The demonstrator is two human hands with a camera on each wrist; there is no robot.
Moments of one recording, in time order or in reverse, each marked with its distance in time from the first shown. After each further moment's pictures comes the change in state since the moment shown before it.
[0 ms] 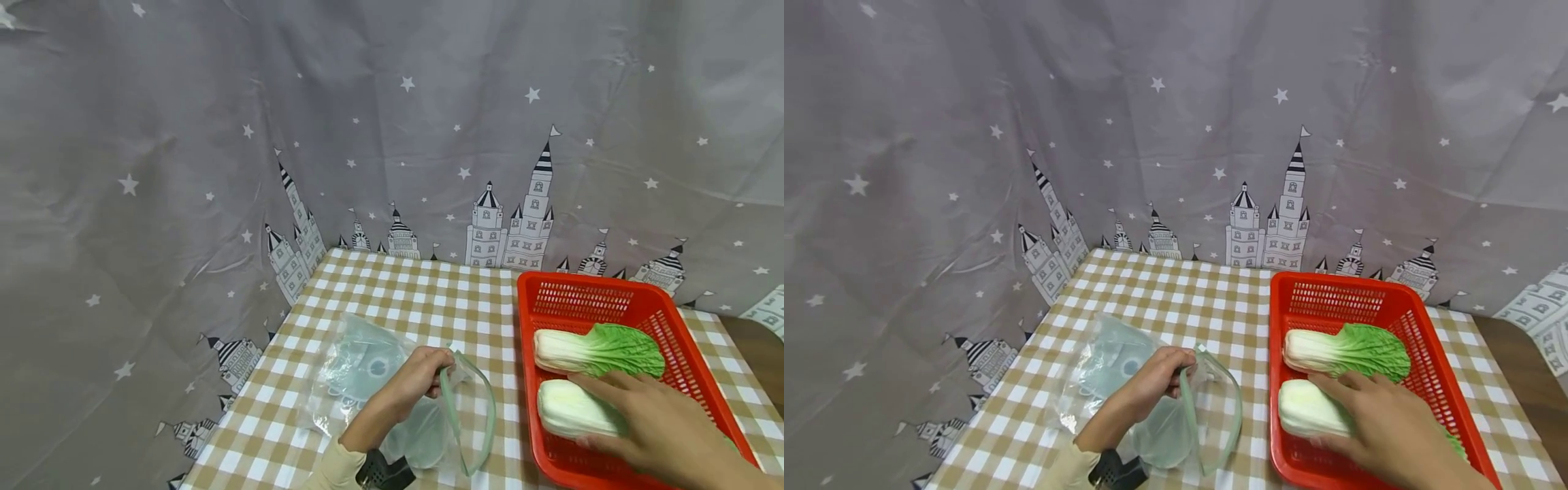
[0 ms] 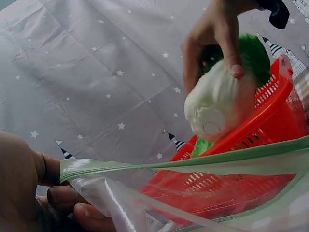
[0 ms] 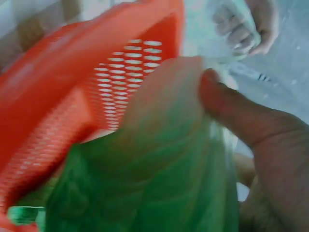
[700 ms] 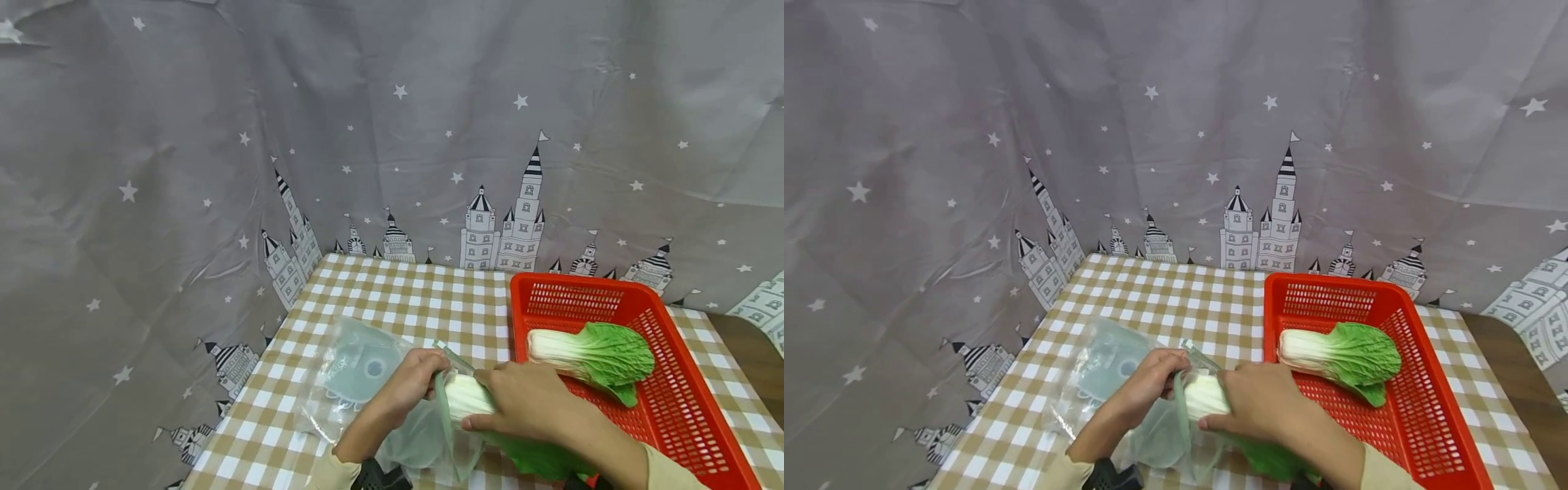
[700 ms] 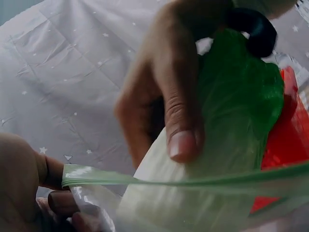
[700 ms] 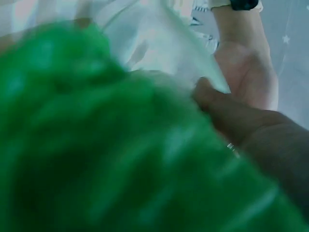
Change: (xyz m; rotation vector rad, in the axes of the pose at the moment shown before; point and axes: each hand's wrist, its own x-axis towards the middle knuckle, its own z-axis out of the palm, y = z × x) left_hand -0.013 0.012 0.005 0.058 -0.003 0.061; right_hand 0.073 -0.106 -0.004 0.058 -0.125 -0.140
